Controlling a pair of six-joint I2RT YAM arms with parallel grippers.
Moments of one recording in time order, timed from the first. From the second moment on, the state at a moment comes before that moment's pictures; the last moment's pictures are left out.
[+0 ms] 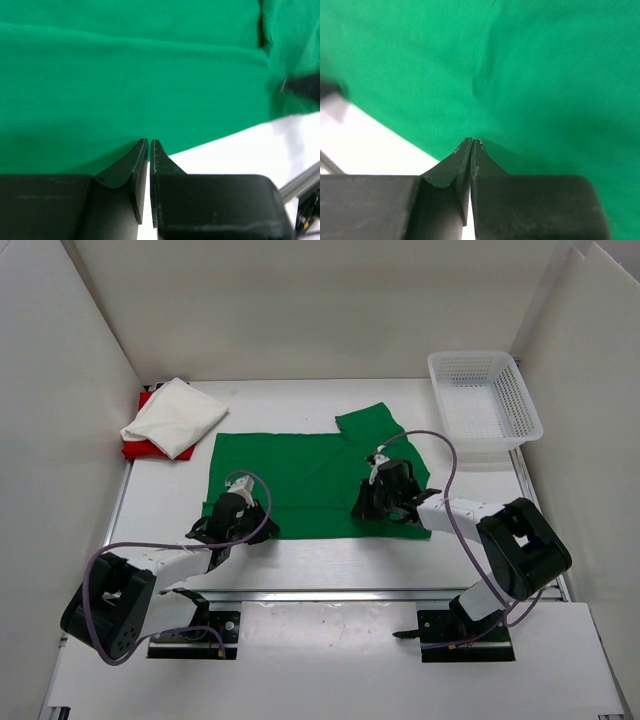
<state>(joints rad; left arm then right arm) -0.46 1.20 0.30 0.25 0.14 -0.68 0.53 1.53 0.71 0.07 -0.27 0.48</state>
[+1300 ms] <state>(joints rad) 0.04 1.82 1.03 0.03 0.05 -0.62 0.56 1.33 0.57 0.03 -0.42 0.44</state>
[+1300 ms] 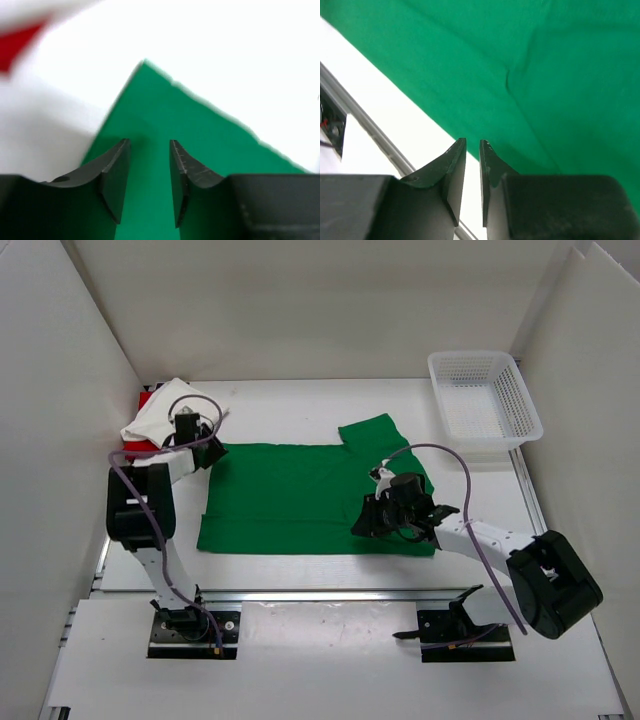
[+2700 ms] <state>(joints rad) -0.03 2.18 1.62 -0.42 -0.20 -0.38 0.42 1.14 0.53 0.10 -0.52 0.47</state>
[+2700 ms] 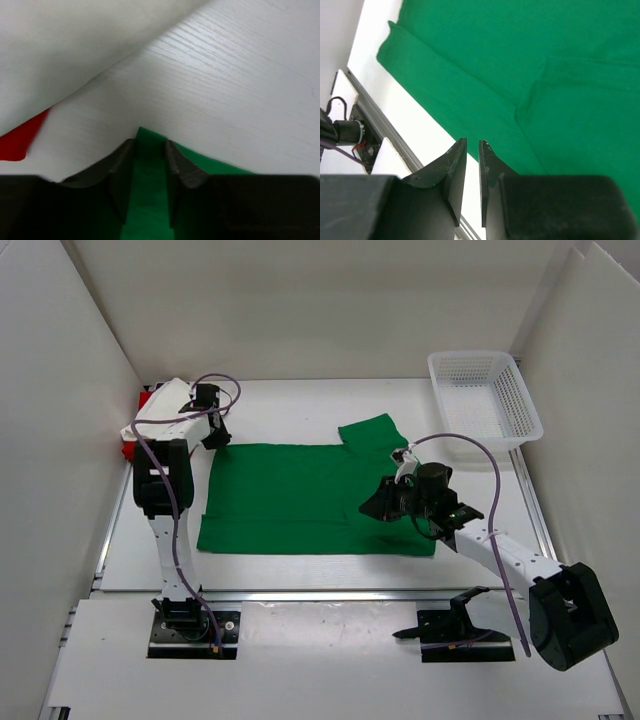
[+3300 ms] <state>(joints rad) -0.02 2.15 1.55 -0.35 -0.17 -0.38 0.25 1.57 0.89 0.11 -0.33 0.44</state>
